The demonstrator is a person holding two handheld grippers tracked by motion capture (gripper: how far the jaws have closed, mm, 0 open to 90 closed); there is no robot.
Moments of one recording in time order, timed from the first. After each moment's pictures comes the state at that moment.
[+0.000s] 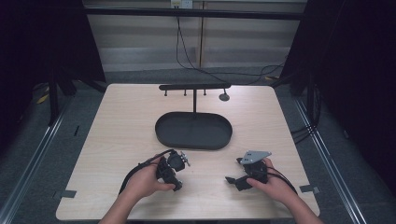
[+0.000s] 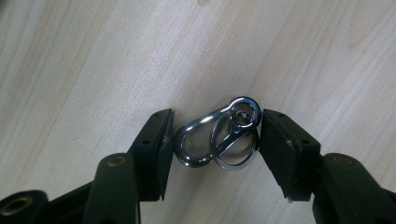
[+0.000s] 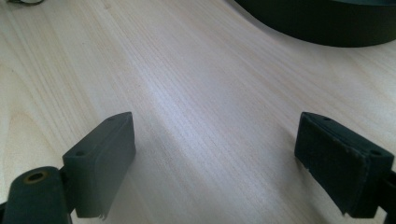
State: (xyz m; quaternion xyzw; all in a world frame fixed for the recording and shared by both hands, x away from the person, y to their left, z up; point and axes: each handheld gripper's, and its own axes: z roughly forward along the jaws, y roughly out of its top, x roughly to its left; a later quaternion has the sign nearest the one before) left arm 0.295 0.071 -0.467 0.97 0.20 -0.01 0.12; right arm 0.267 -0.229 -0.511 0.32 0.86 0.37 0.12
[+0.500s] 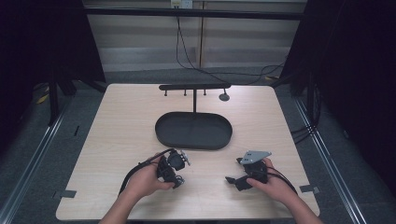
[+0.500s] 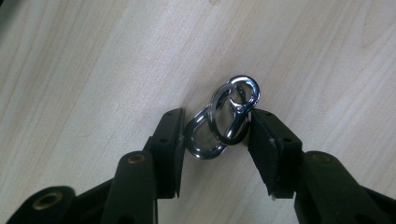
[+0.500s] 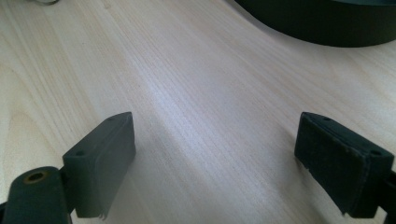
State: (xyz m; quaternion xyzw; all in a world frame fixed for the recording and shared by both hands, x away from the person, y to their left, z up) left arm 0.298 0.071 -0.466 0.97 0.21 0.00 0.11; right arm 0.267 -0.229 -0.511 0.32 0.86 0.37 0.12
